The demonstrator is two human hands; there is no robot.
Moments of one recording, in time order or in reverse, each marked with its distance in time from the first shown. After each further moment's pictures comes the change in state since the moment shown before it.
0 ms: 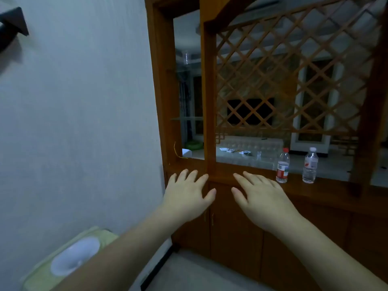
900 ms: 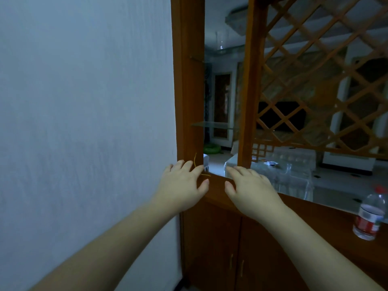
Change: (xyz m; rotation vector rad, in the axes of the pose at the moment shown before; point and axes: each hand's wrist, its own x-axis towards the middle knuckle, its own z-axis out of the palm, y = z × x) left_hand 0.267 -0.212 0.063 0.104 0.092 -0.071; right_hand 0.355 -0.075 0.133 0.061 -0.010 -0.140
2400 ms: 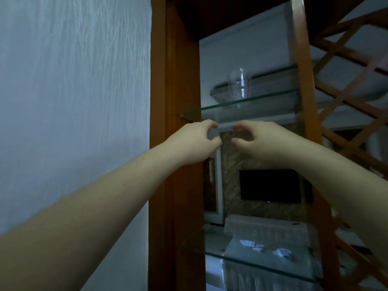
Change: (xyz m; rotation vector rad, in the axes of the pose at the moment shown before) left_hand 0.557 -0.148 -0.043 -0.353 0.330 0.319; right_hand 0.559 0.067 -0.076 0.077 0.467 -0.102
